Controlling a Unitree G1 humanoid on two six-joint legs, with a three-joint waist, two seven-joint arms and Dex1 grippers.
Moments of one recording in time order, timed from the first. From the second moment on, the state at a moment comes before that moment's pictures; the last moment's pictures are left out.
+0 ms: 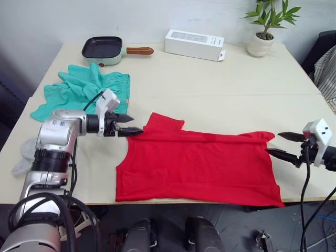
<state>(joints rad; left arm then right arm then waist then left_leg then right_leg) -0.88 0.64 -0.02 0.40 -0.24 0.81 -1.06 -0.38 -0.94 -0.29 0.59 0.29 0.06 1.24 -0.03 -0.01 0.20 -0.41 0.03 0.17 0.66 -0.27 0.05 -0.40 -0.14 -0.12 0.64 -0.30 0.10</state>
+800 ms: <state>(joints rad) -1.25 0.28 -0.05 1.23 -0.03 0.39 -0.69 -0.66 -0.97 0.00 1.10 -0.14 -0.77 1.00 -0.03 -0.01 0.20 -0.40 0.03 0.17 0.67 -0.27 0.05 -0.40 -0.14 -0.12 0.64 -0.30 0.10</state>
